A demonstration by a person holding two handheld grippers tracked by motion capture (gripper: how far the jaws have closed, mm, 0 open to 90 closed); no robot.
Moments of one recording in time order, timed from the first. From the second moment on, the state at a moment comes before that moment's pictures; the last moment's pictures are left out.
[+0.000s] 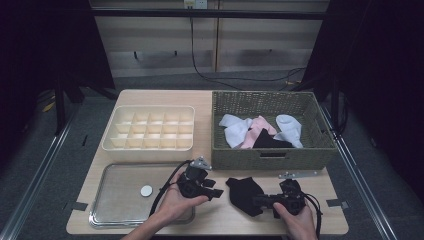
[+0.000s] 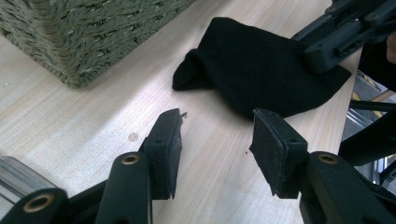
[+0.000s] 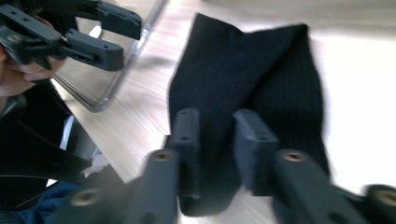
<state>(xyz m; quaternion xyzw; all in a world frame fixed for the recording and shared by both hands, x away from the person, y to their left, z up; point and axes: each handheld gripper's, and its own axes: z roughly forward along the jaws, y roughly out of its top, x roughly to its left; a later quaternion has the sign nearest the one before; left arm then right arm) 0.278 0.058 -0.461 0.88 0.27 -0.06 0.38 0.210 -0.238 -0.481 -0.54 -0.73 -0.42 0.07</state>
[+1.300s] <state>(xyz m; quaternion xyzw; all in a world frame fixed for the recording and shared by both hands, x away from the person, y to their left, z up) 0.276 0.056 -0.462 0.87 0.23 -0.12 0.41 0.241 -0.211 -0.451 -0.50 -0.71 -0.48 0.10</state>
